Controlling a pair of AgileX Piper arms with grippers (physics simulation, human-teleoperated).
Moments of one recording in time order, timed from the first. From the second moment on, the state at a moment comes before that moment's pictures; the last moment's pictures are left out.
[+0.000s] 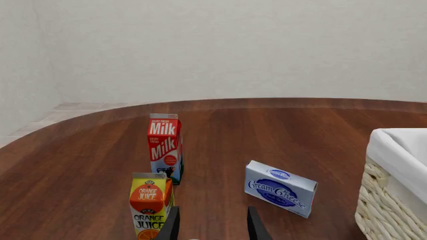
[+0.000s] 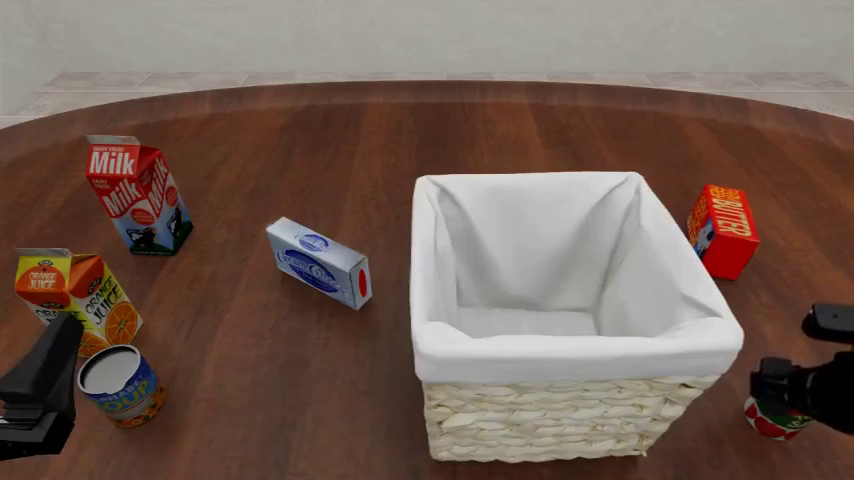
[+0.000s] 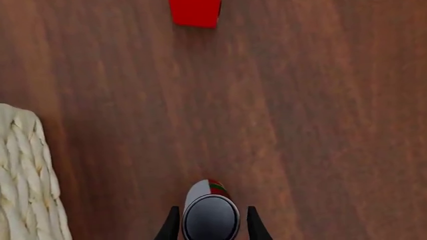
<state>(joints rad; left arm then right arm) 0.00 0.01 0.00 -0.01 0.01 -0.38 1.18 -0.32 0.21 -0.14</state>
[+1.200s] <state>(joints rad) 0.00 0.01 0.00 -0.01 0.01 -0.31 1.02 -0.29 0.32 -0.14</state>
